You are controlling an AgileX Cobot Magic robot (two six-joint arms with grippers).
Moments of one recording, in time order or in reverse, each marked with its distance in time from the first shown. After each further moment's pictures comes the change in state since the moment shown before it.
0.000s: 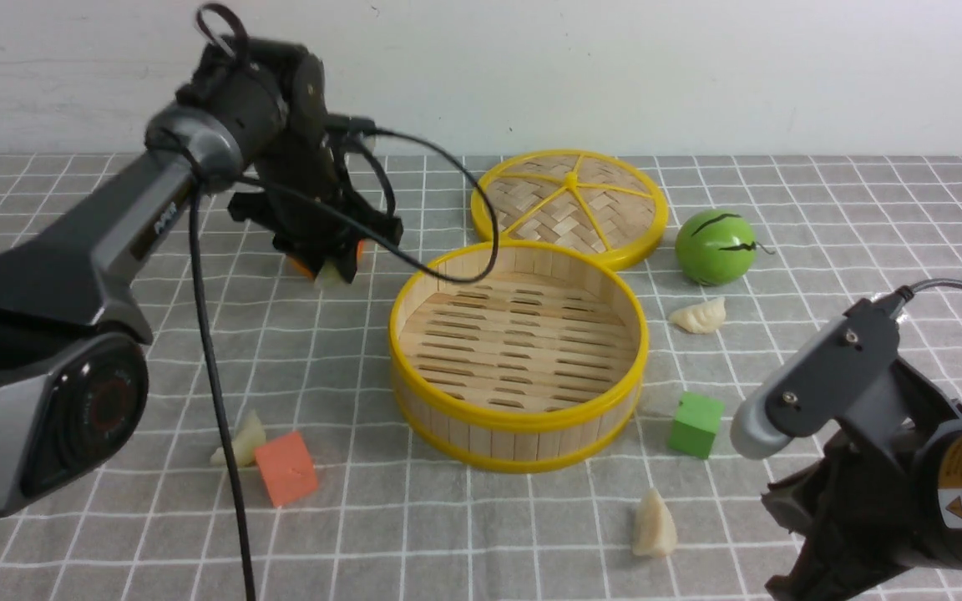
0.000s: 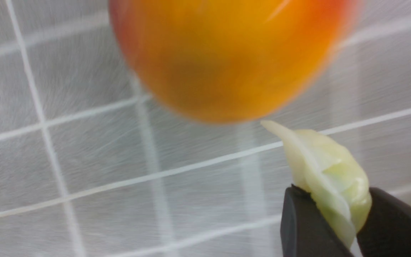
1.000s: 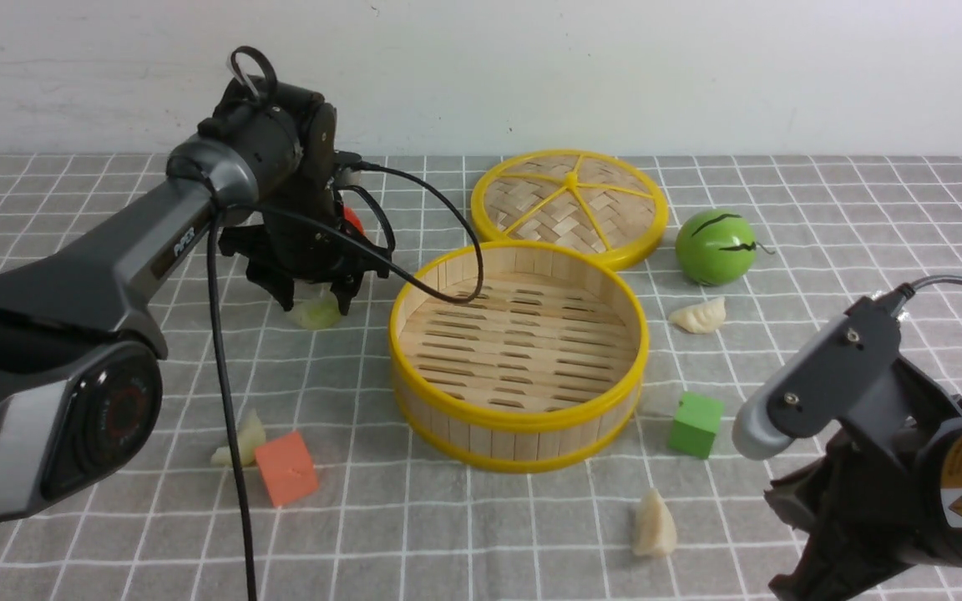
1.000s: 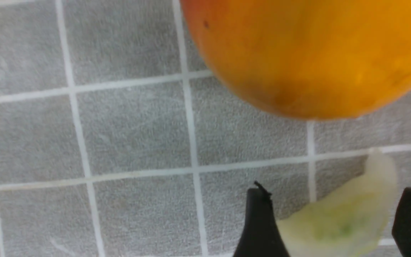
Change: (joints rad) right arm 0.000 -0.003 0.000 -0.021 0.000 -0.001; left arm -0.001 0.064 0.085 0.185 -0.056 -0.135
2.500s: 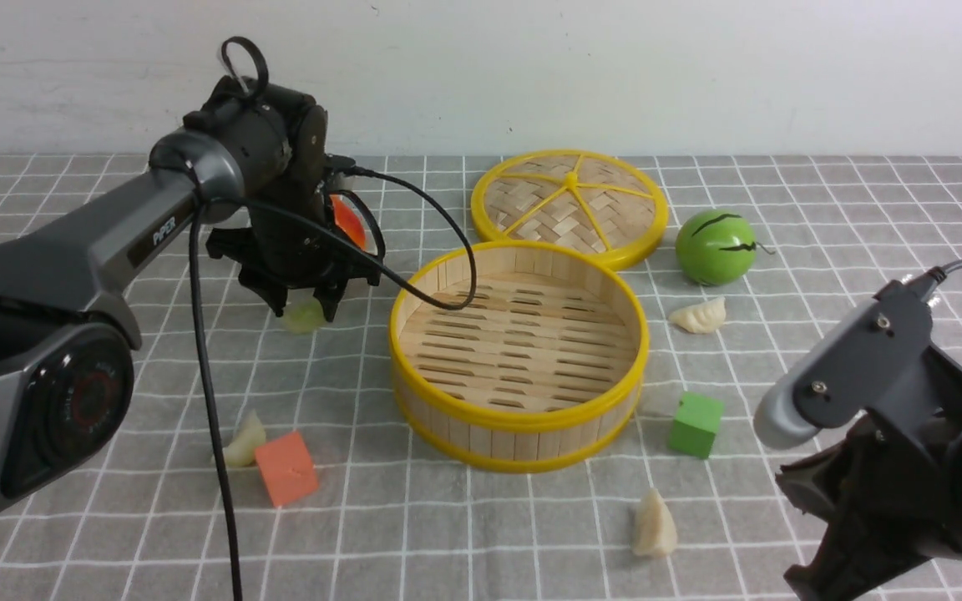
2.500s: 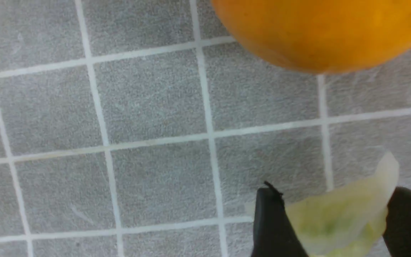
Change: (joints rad) right arm 0.000 -0.055 0.000 -0.005 0.003 0.000; left arm 0.001 -0.087 0.147 0.010 -0.051 0.015
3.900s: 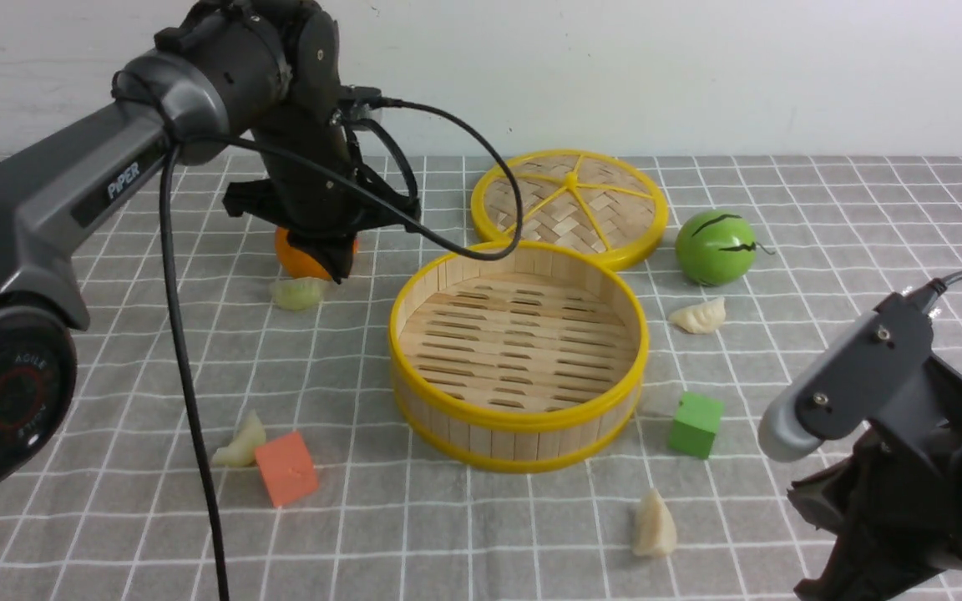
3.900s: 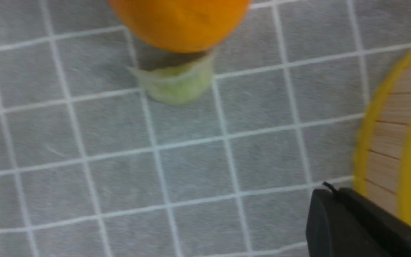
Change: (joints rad) right arm 0.000 0.000 0.000 -0.003 0.049 0.000; left arm -0.057 -0.191 0.098 -0.044 0.042 -0.014
